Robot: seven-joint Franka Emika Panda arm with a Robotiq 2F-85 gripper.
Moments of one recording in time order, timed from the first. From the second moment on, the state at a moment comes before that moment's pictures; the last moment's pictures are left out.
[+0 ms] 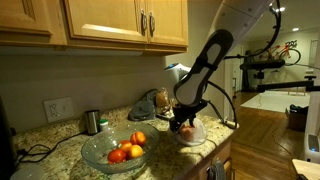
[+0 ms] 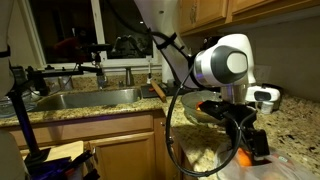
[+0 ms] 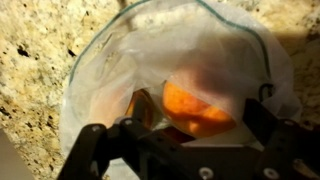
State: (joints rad) arm -0.05 0.40 -0.22 -2.07 -0.35 2.51 0.50
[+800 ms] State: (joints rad) arm -0.05 0.40 -0.23 -2.05 -0.35 2.51 0.50
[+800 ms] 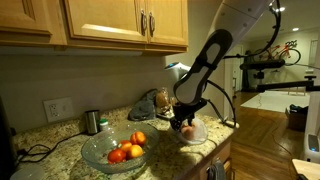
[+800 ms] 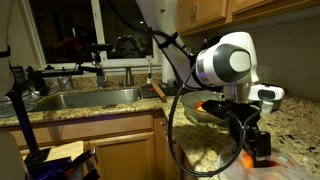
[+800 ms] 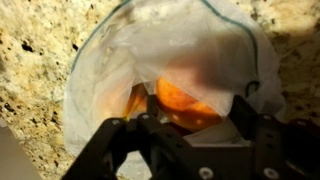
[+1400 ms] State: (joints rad) arm -0.05 0.41 -0.23 -2.05 -0.35 2.51 0.49
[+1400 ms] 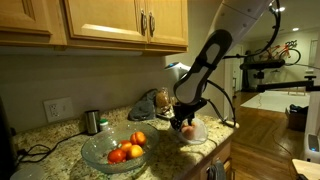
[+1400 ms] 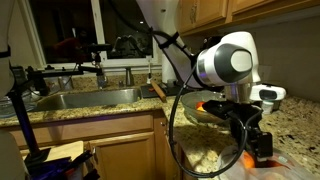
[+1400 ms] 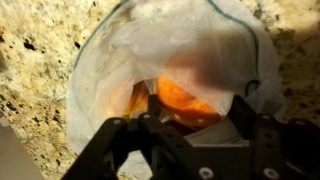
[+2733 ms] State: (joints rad) arm 0.02 0.39 -0.30 -2.04 -0.47 2.56 0.56
